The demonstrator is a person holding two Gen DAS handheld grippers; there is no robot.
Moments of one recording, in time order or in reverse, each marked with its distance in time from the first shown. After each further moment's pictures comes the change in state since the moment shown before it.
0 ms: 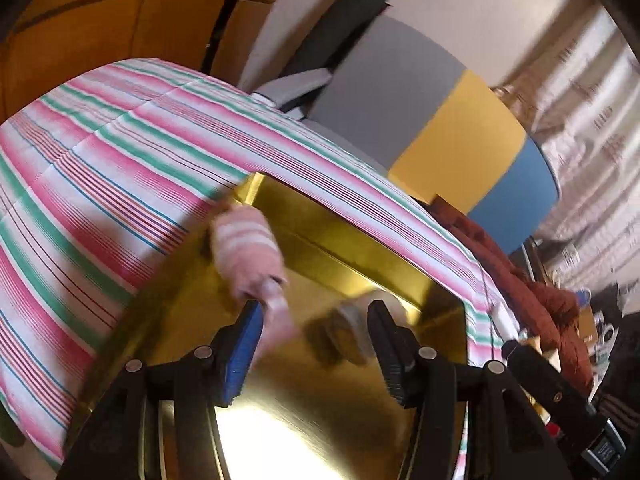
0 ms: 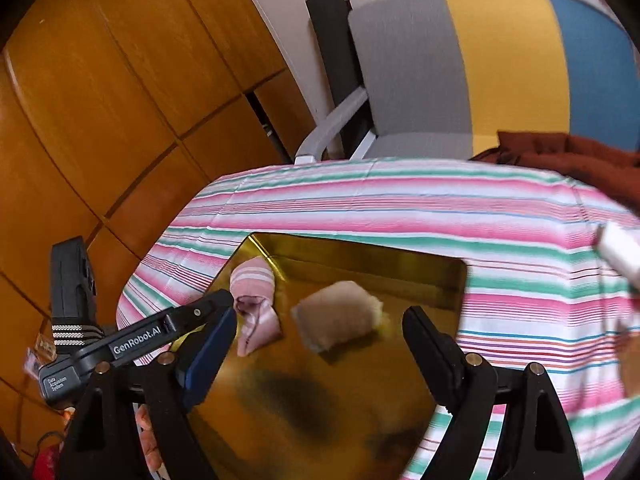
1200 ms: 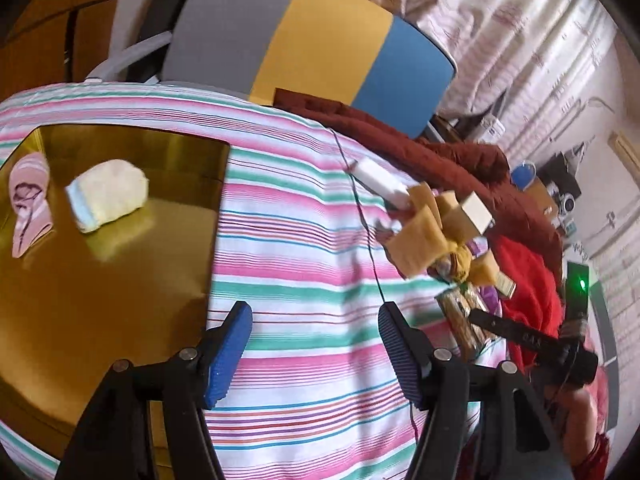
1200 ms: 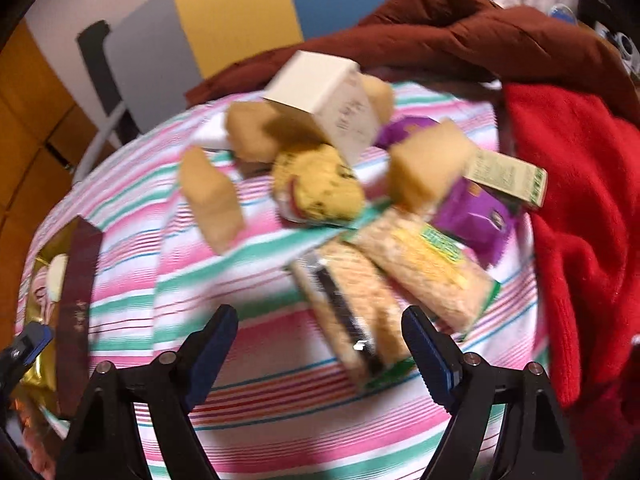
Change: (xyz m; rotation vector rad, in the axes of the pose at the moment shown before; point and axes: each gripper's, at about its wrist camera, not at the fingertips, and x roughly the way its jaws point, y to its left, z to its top) left arm 0.006 -0.175 -0.124 0.357 0.191 -0.196; right arm -0.167 -0.271 -0.118 0.430 0.127 -0.536
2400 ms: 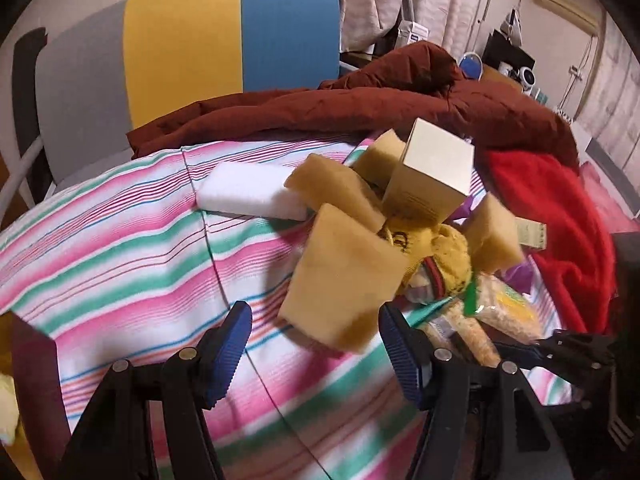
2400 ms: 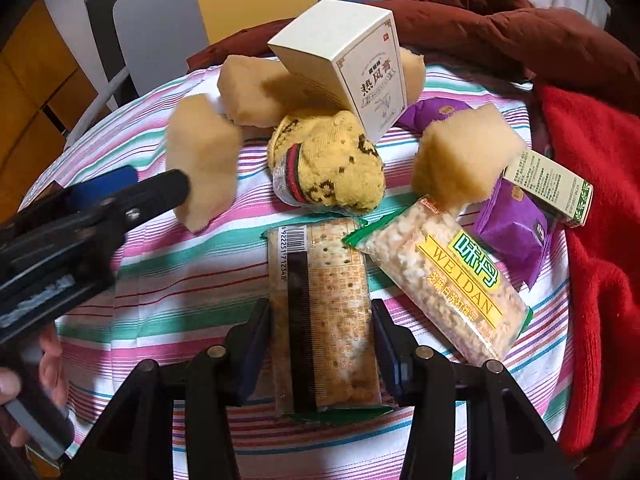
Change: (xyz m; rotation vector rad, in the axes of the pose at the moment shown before) left arm 0.146 -0.132 0.042 0.477 0.064 0.015; right arm 0.028 -0.007 -0.001 -0.112 0.041 -0.020
